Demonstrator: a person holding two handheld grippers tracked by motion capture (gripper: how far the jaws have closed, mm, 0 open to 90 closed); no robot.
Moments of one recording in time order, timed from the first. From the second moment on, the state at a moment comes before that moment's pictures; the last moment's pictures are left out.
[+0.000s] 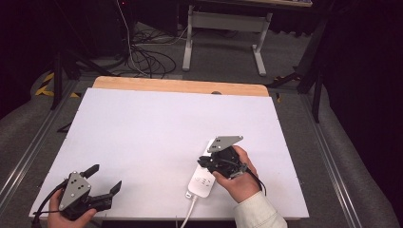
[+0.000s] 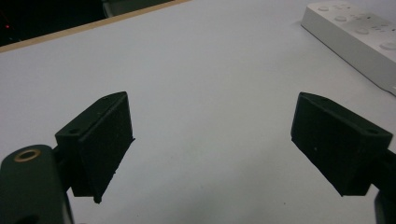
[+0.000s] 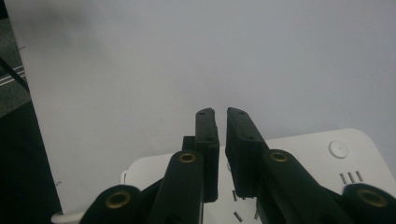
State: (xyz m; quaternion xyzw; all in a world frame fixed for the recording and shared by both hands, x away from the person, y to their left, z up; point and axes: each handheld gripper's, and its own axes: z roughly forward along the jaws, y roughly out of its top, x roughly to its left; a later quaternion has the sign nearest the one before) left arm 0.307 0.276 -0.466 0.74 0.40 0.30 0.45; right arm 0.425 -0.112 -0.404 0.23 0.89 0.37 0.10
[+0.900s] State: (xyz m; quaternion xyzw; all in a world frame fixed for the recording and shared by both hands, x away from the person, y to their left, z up) left arm 0.306 0.276 -0.465 0.74 0.40 0.30 0.45; right arm 0.400 -0.150 -0.382 0.23 0.85 0.44 0.16
